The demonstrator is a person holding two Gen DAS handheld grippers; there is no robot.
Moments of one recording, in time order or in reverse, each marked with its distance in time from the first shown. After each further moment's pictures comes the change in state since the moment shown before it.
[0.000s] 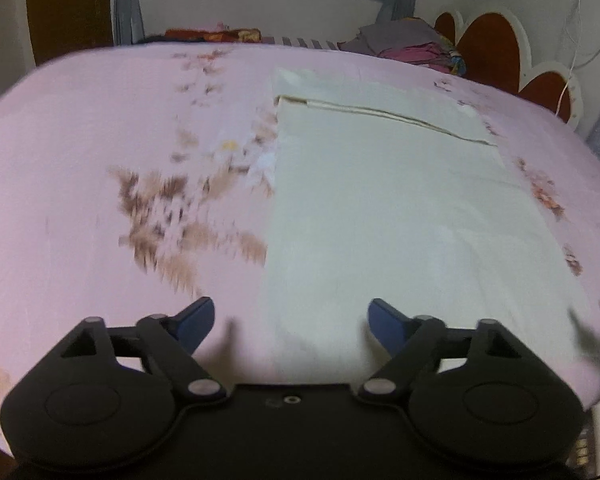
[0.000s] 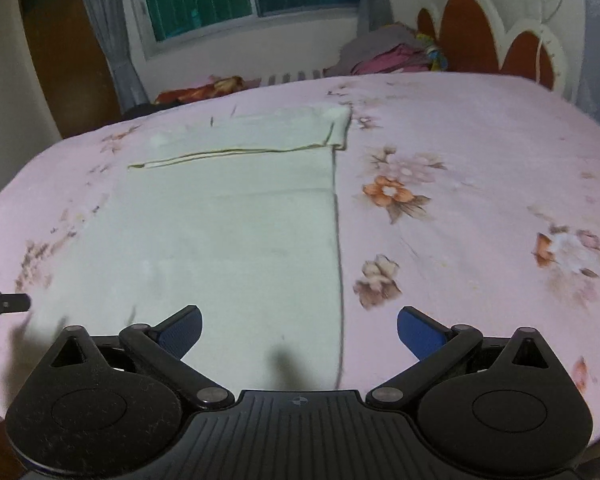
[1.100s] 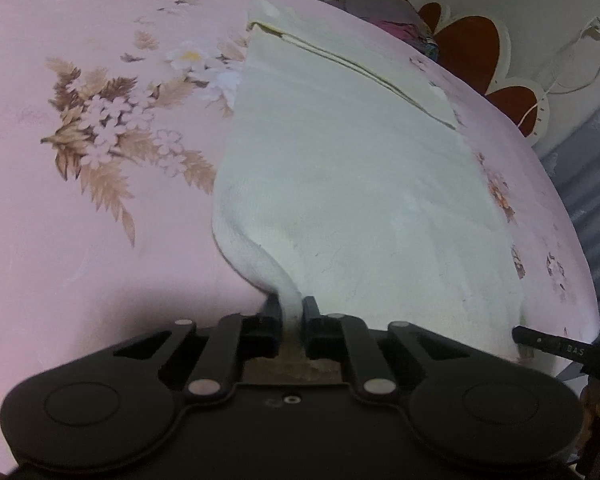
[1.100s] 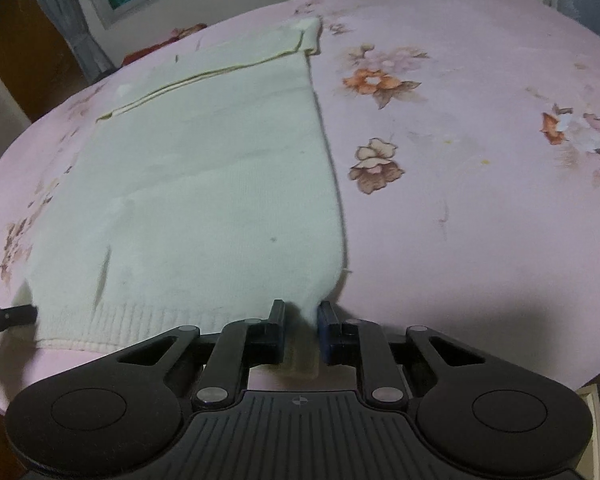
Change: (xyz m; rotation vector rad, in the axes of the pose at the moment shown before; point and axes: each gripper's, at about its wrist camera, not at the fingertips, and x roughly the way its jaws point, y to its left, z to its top) left arm 0.046 0.016 -0.009 -0.153 0.153 -0.259; right arm 0.037 -0.008 -0.033 0.153 0.208 -0.001
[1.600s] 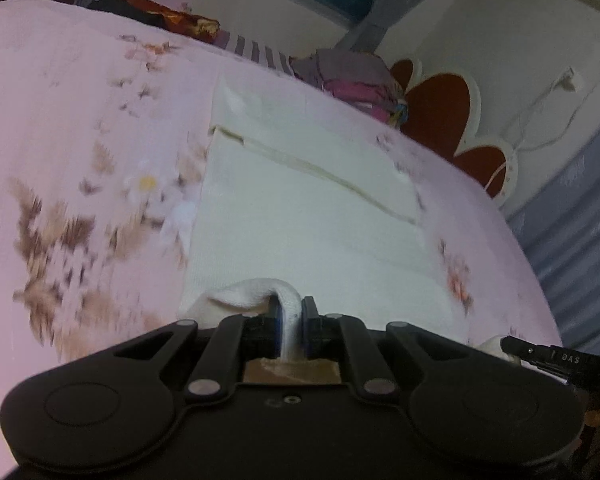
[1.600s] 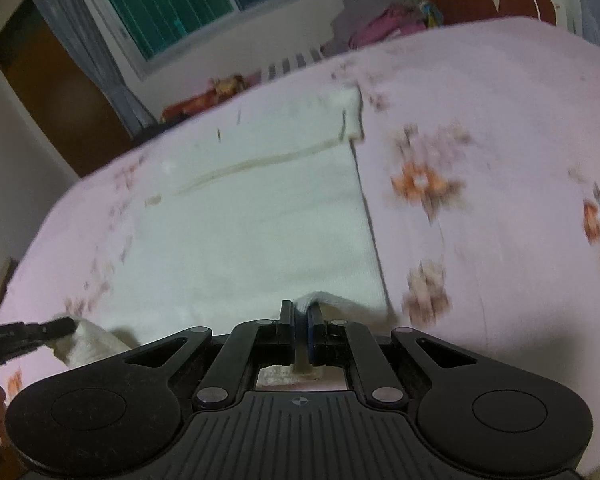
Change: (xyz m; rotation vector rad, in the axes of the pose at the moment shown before) left arm -0.021 -0.016 0.083 -0.016 -0.172 -0.088; right arm -0.026 0.011 0.082 0.048 -0.148 0.157
